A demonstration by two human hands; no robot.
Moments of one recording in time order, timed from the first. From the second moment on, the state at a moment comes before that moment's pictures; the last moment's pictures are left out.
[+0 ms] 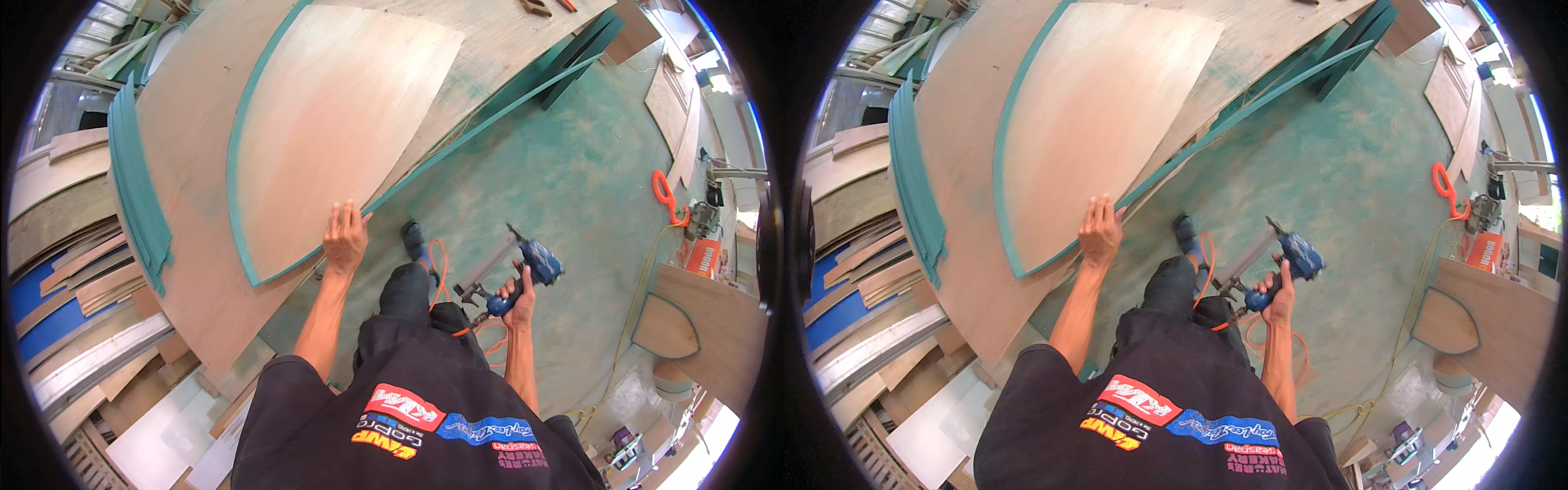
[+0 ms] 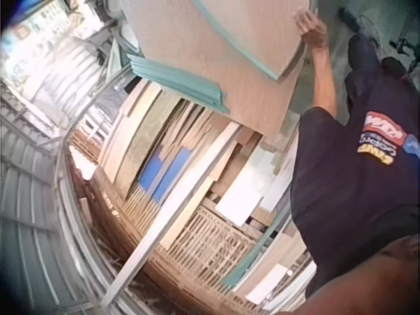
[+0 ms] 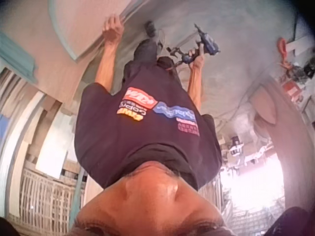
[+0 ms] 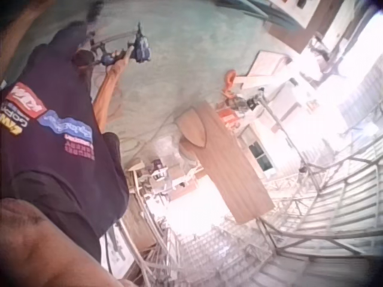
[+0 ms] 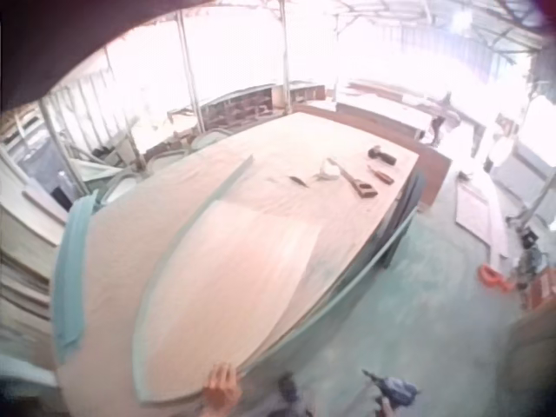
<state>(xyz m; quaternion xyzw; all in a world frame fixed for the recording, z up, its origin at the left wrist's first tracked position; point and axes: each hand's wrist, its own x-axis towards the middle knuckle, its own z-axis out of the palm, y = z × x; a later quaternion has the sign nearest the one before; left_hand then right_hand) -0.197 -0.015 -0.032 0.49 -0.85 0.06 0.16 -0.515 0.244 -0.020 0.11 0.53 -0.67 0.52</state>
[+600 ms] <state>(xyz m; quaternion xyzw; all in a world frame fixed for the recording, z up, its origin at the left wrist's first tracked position) -0.206 -0.013 -0.020 0.56 -0.81 0.03 0.17 -0.601 -0.040 0.040 -0.18 0.69 -0.50 0.49</state>
